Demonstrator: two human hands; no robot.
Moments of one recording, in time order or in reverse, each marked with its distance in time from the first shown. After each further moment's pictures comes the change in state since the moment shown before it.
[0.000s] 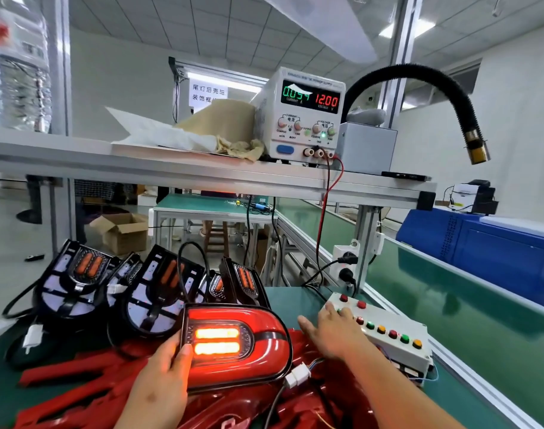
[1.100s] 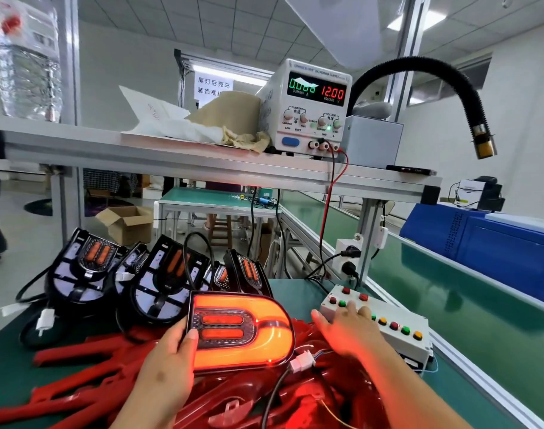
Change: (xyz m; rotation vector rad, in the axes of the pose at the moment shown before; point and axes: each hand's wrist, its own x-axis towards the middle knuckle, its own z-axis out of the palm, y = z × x) left_hand 0.008 -0.011 0.005 -0.139 -0.006 0.017; right_hand -0.017 0.015 0.001 0.022 0.019 0.120
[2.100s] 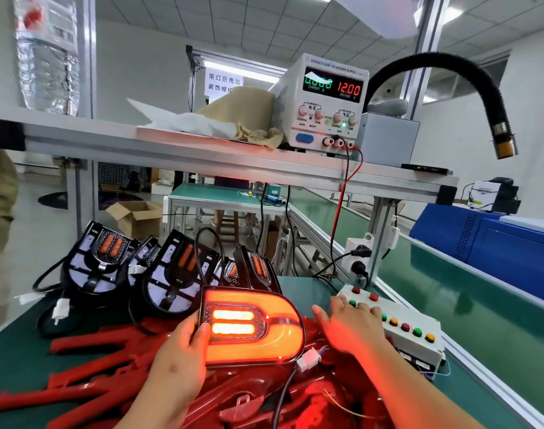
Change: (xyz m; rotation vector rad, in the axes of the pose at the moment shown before) left_hand -0.001 0.002 -0.001 -0.081 -0.061 -0.059; right_hand 0.004 -0.015 0.002 -0.122 0.129 -0.078
